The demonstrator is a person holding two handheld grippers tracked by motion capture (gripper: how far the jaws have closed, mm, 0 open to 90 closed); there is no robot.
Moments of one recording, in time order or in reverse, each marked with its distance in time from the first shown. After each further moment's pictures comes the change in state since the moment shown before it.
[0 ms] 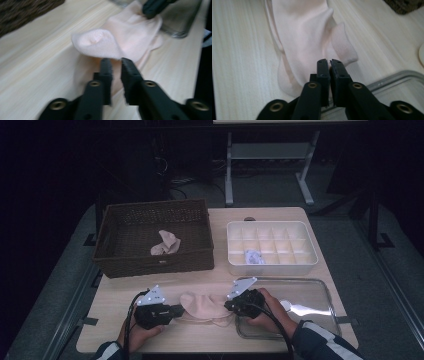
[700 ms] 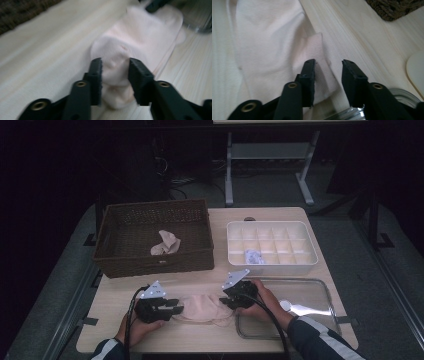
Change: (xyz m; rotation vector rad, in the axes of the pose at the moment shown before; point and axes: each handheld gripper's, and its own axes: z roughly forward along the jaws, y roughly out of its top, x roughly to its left) left arm 0.013 0.003 0.012 0.065 0.031 0.009; right arm -0.024 0.013 0.026 0.000 -0.038 0.003
